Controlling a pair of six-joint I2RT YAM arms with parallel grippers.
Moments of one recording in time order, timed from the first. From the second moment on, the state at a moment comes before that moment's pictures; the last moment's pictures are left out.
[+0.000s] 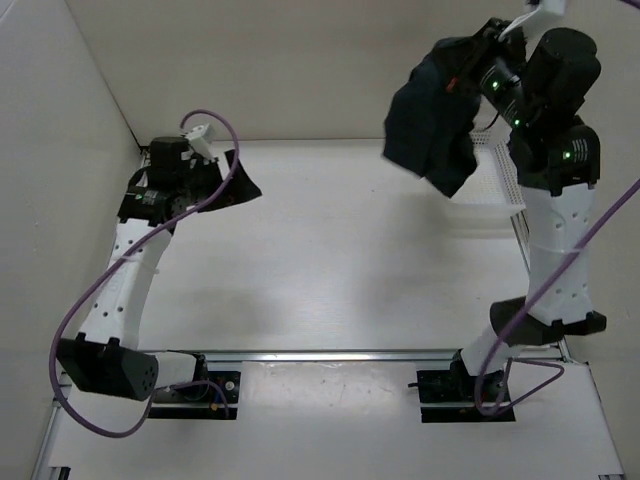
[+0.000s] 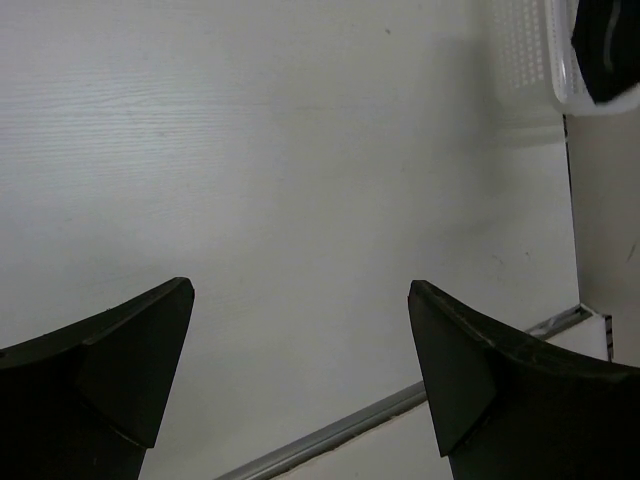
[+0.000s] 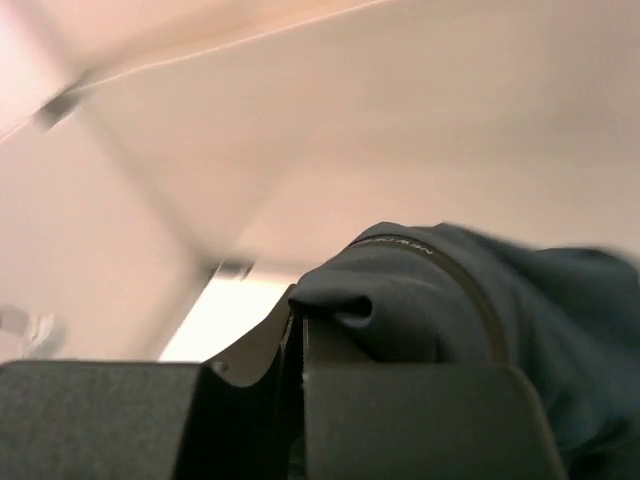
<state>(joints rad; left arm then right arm) -0.20 1.31 1.43 -0.75 0.33 -0.37 0.21 1.66 2.48 -0.73 -0.14 0.39</state>
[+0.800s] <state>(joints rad) -0.12 1.21 1.04 -0.80 0.37 -0.46 0.43 1.18 1.01 -0.71 -0.19 0.48</state>
